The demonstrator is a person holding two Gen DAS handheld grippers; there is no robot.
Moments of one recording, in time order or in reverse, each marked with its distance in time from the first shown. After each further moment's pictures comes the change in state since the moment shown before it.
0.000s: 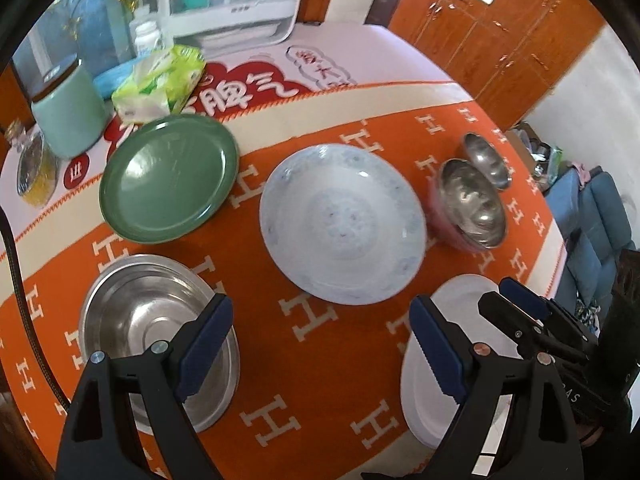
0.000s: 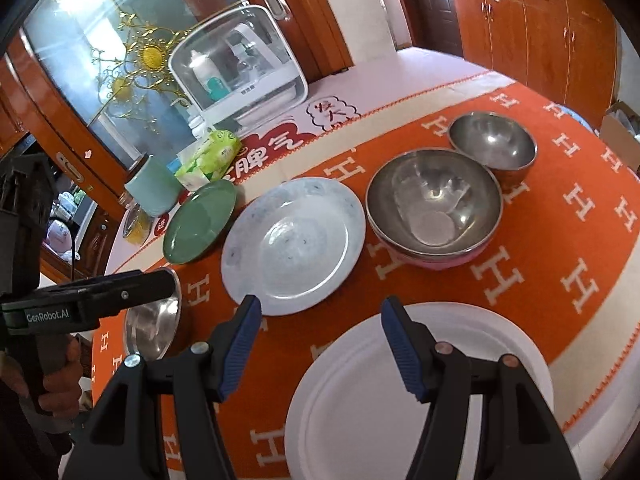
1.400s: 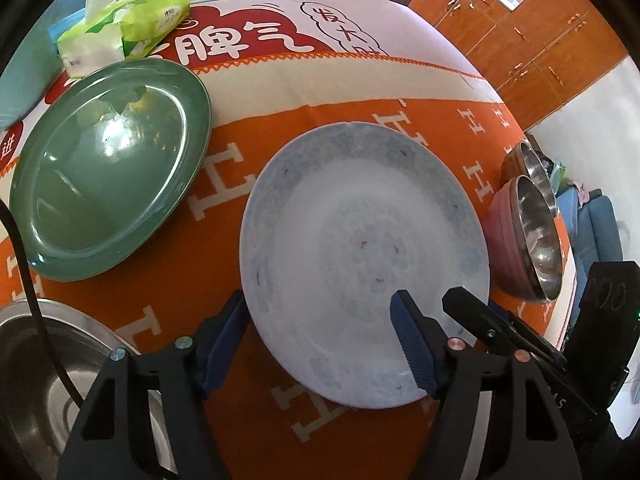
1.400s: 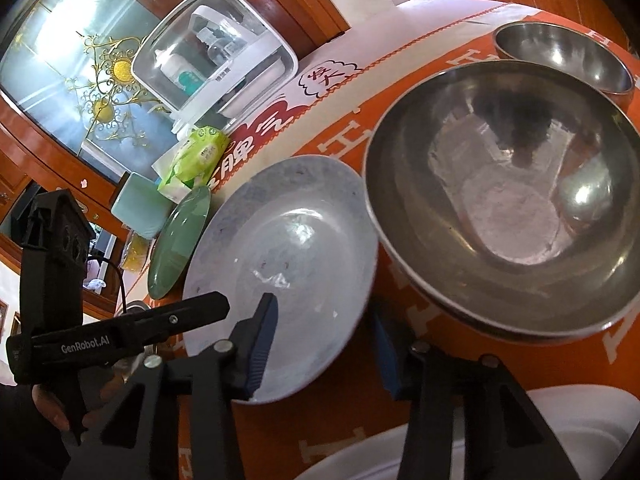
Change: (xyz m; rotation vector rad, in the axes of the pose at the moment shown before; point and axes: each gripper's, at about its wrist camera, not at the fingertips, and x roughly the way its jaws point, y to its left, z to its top) left arm 0.117 0.027 0.036 -0.078 0.046 -0.086; right arm 0.110 -0.034 0.017 0.115 0.015 0.162
